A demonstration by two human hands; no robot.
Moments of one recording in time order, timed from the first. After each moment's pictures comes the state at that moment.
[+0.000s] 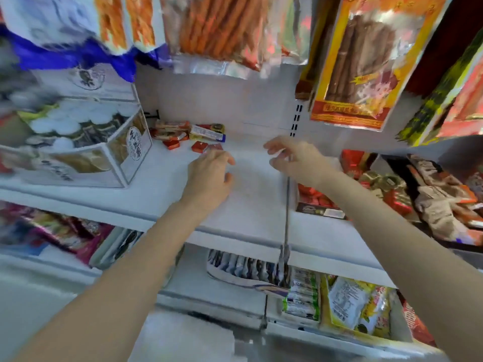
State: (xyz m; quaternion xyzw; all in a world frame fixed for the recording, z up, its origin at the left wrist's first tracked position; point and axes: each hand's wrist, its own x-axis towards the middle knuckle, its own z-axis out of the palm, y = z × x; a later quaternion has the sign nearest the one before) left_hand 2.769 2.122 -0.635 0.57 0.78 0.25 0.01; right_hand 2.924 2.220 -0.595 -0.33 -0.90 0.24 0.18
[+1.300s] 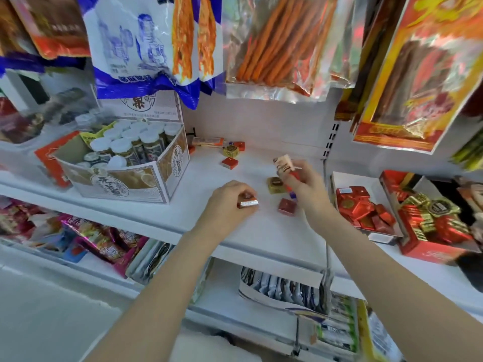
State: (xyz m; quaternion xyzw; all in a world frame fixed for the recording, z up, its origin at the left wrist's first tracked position) left_hand 2.735 2.089 -0.644 0.56 0.73 0.37 0.13; right_hand 2.863 2.195 -0.638 -0.35 -0.64 0.56 0.39
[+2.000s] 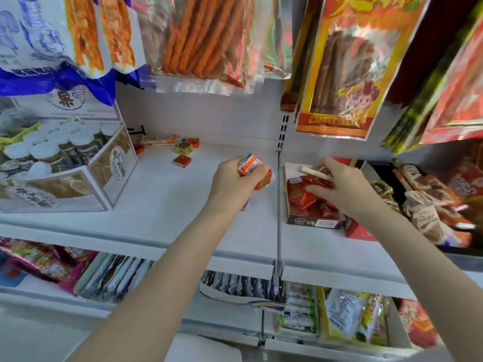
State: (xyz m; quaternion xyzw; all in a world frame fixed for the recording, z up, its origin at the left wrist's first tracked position) left_hand 2.823 2.135 -0.600 0.39 0.66 0.55 0.33; right_hand 2.996 2.227 -0.605 -0.46 -0.86 0.13 0.19
